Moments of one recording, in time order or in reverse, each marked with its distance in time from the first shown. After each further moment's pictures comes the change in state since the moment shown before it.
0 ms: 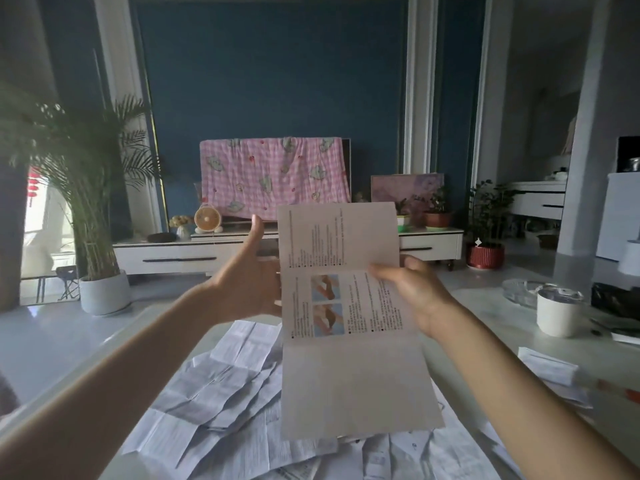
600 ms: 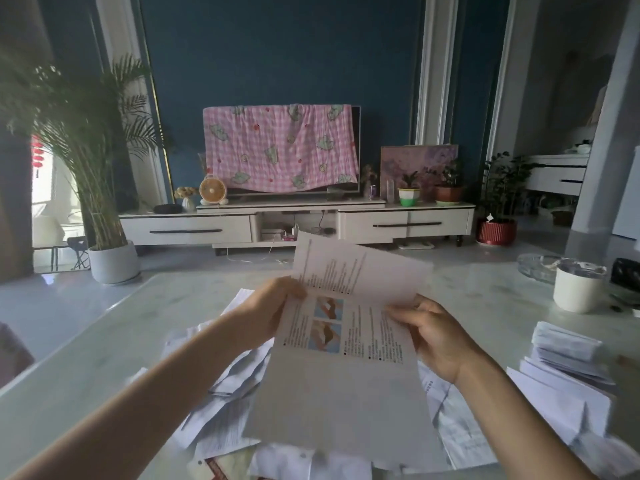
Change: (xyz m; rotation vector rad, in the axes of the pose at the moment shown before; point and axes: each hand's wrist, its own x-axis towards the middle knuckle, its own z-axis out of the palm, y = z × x) left_hand 0.015 -0.077 0.019 -0.014 0.318 -0.060; right_hand -0.020 0.090 -0.014 0.272 -0.185 0.202
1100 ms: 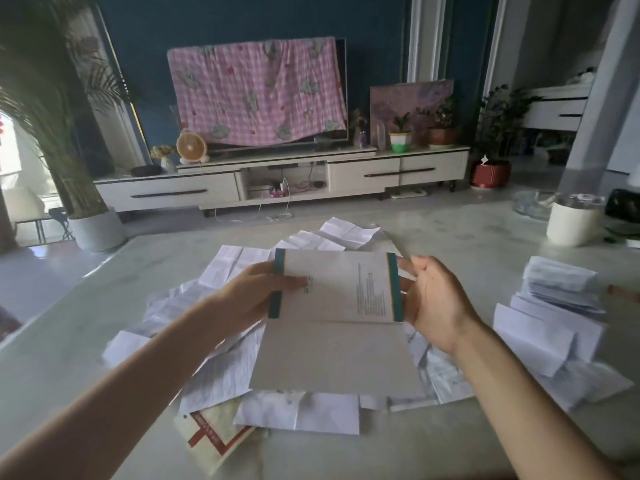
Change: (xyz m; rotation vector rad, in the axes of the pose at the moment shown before) left_hand 0.005 -0.045 0.009 -0.029 0.005 -0.026; right_hand -0.010 0.028 -0.023 0.197 0.003 0.111
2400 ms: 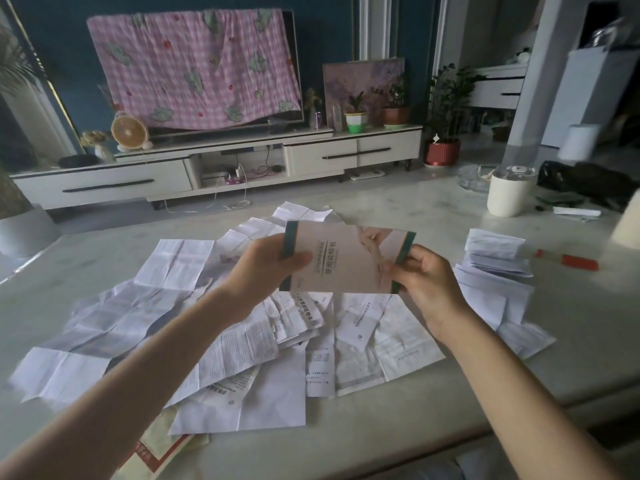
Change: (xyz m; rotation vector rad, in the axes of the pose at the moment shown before) left_hand 0.037 -0.012 0.065 0.328 -0.001 0.246; right_hand -0.018 -0.003 -0.054 -0.472 0.451 -0.278
